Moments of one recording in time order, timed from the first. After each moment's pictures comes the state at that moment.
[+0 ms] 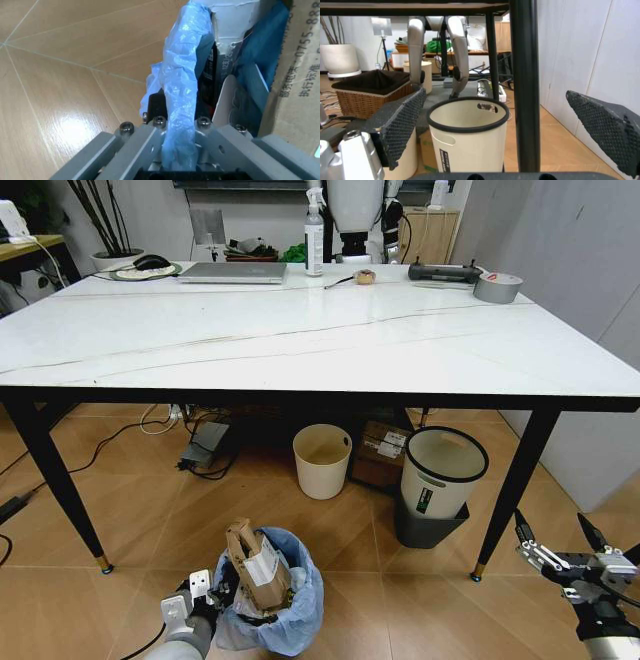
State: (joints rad) left arm 1.61 -1.10 -0.33 -1.94 -0.80 0.29 -0.46; right arm -1.96 1.28 0.93 2.18 0.51 0.28 -0.11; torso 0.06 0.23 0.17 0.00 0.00
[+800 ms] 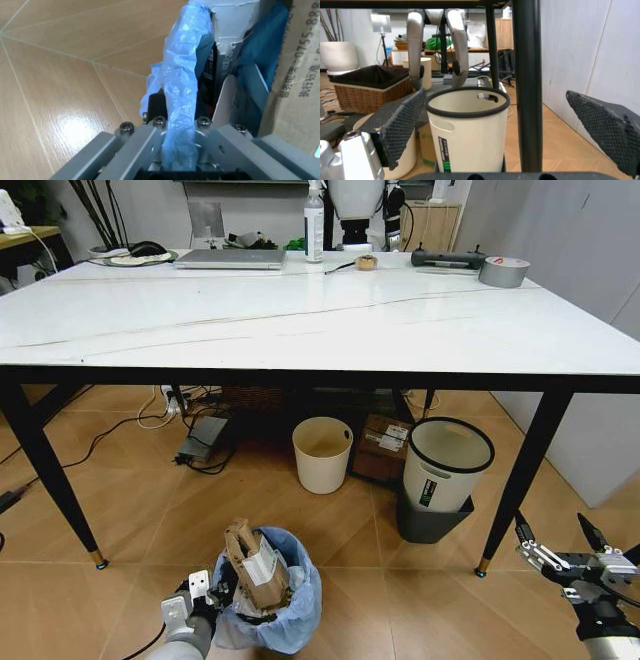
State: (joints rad) left arm 1.60 -1.11 -0.33 -1.92 -0.78 0.27 -0.46; right arm -1.96 1.28 0.93 2.18 0.51 0.28 -0.11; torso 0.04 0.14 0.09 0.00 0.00
